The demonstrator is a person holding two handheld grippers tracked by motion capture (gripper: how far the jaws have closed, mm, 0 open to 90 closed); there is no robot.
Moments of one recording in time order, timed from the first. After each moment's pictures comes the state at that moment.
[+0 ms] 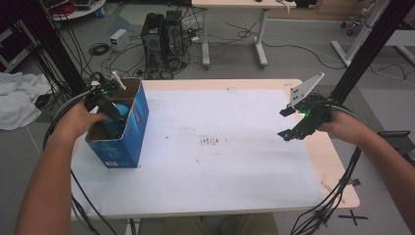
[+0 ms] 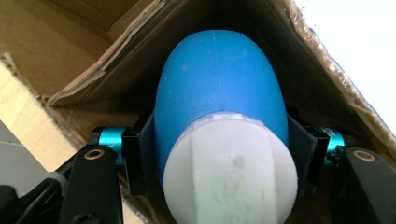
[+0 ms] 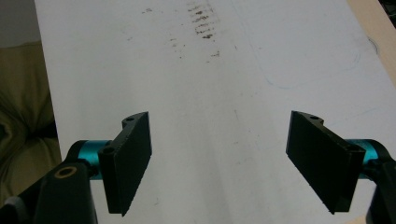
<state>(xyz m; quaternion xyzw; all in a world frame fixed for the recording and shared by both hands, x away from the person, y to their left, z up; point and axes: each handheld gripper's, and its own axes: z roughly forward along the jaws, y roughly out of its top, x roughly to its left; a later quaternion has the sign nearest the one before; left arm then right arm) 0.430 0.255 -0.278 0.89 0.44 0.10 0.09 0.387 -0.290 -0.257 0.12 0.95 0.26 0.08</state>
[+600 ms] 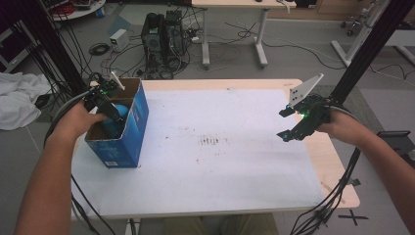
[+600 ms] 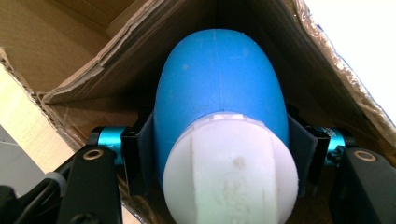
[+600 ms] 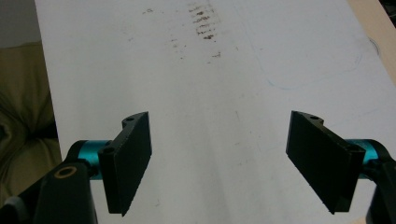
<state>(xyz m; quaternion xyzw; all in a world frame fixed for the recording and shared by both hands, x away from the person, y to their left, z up) 0.431 0.260 -0.279 0.89 0.44 0.09 0.09 0.386 -0.288 -0.258 0.12 0.95 0.27 0.08</state>
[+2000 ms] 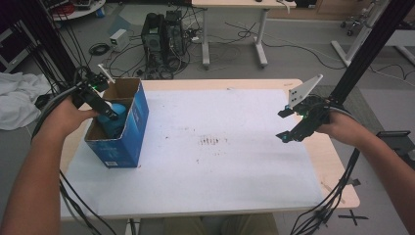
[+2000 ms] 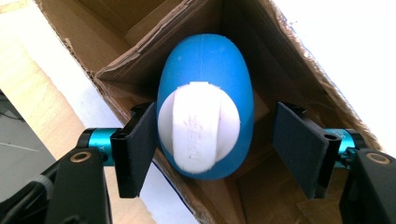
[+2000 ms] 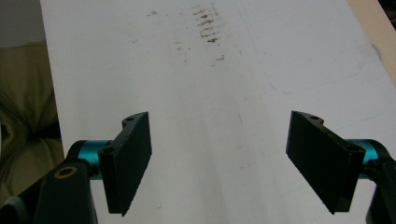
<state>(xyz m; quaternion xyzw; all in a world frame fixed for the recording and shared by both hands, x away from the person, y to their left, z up) 0.414 0.272 -0.249 0.88 0.45 0.11 0.12 0.382 -0.285 -0.257 0.11 0.95 0.27 0.08</state>
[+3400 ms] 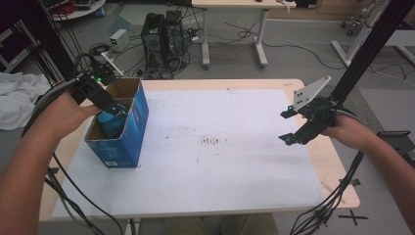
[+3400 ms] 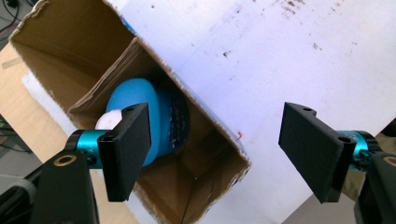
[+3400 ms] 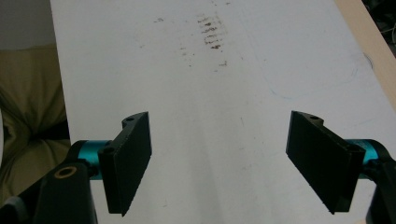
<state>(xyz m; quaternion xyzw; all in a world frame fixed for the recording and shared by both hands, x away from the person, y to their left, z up) 0.367 0.218 -0.189 0.89 0.40 0.13 0.16 0.366 -0.289 -0.248 0.11 0.95 0.28 0.09</state>
